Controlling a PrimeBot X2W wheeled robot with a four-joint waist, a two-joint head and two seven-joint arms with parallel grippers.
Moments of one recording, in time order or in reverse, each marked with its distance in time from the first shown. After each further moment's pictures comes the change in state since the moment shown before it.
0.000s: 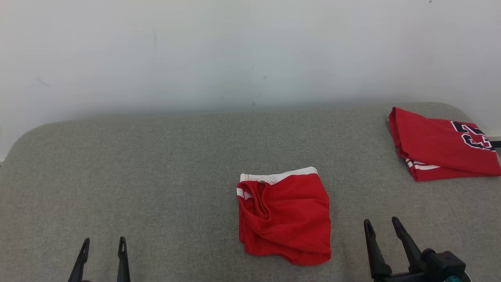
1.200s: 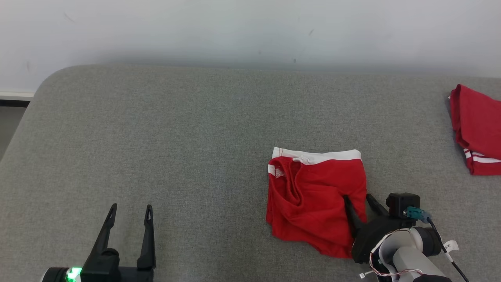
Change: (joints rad) left arm -0.138 -0.014 -0.088 0.039 0.000 -0.018 0.000; right arm -0.506 -0.024 0.167 0.707 0.117 0.000 0.094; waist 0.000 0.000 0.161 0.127
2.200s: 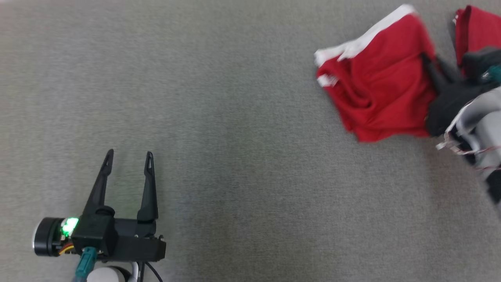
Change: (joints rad) left arm -0.157 -0.016 -0.015 -0.068 -0.003 0.002 0.000; right arm -0.487 -0.408 0.345 -0.094 0.120 0.000 0.072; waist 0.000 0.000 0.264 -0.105
